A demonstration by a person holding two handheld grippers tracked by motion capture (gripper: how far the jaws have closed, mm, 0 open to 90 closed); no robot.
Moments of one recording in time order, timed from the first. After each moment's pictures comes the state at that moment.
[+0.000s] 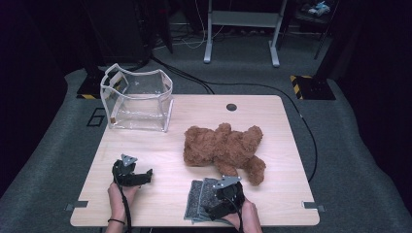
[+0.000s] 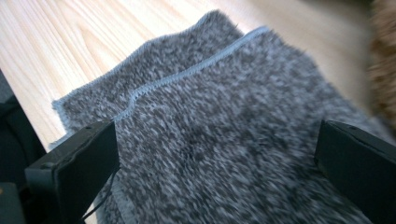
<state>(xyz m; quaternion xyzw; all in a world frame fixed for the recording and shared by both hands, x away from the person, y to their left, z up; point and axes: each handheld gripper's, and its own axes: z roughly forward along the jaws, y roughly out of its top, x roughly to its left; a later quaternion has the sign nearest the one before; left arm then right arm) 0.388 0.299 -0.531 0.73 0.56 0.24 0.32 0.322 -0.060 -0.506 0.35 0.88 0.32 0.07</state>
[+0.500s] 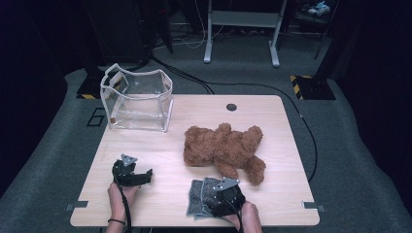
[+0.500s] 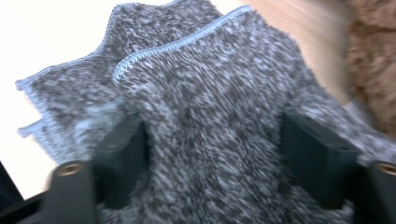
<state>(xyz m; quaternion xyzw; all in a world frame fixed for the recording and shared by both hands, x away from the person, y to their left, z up) 0.388 0.299 -0.532 0.73 0.56 0.24 0.32 0.321 -0.064 -0.513 0.35 0.88 0.30 0.13</state>
